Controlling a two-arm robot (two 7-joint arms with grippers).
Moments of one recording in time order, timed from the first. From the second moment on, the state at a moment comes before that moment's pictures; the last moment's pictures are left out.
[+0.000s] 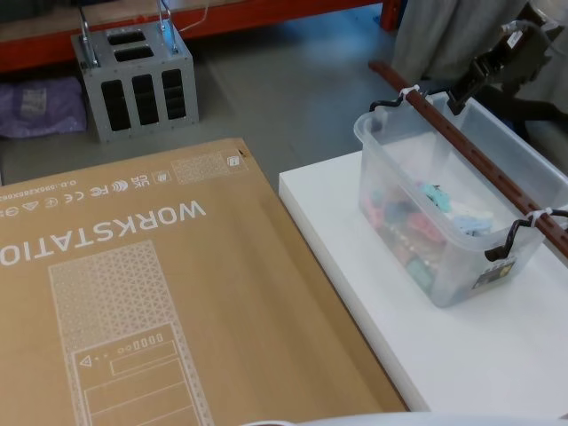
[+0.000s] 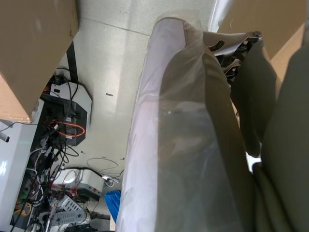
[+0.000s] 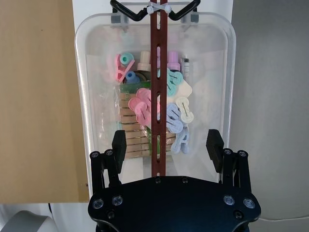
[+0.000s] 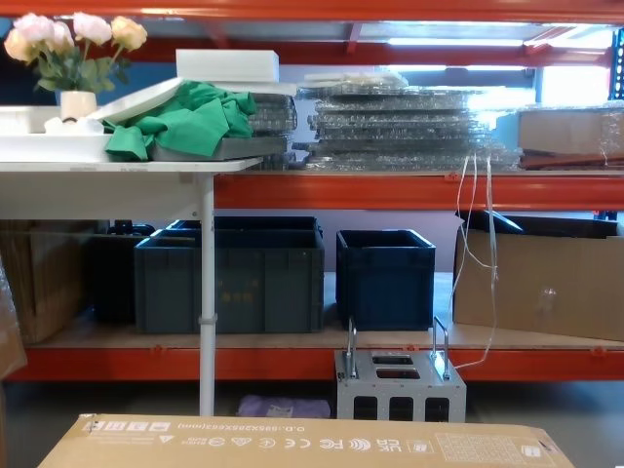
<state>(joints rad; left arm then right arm) -1.47 0.98 1.56 -0.90 0.05 0.15 -1.47 1.00 1.20 -0.79 -1.57 -0.29 0.24 1.49</state>
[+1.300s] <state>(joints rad) -1.47 0.98 1.56 -0.90 0.05 0.15 -1.47 1.00 1.20 -0.79 -1.57 -0.29 0.24 1.49</state>
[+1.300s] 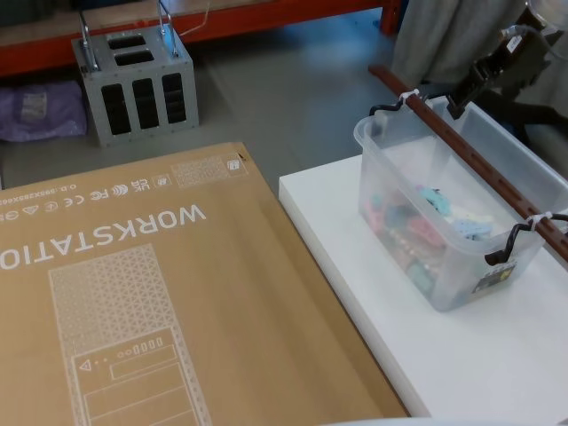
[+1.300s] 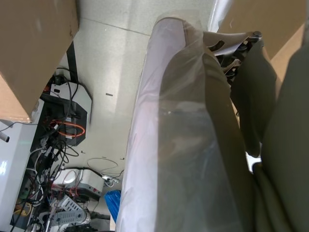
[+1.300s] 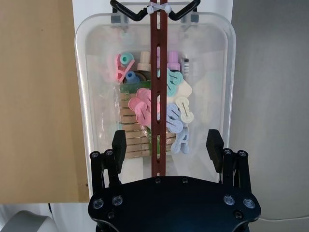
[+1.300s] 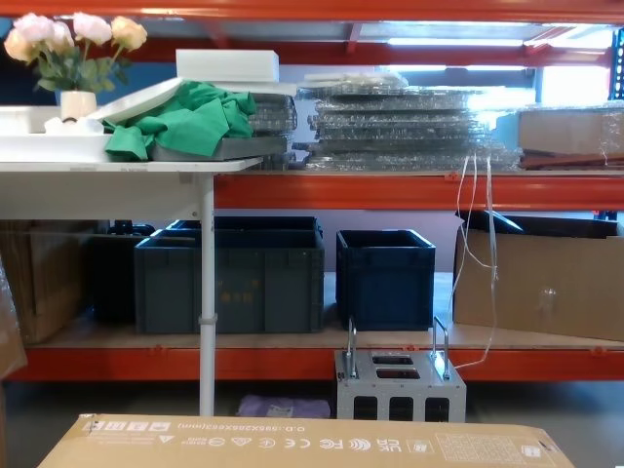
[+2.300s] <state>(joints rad) -1.47 0.98 1.56 -0.90 0.05 0.15 -1.47 1.02 1.08 -0.85 -1.38 -0.30 0.15 1.51</state>
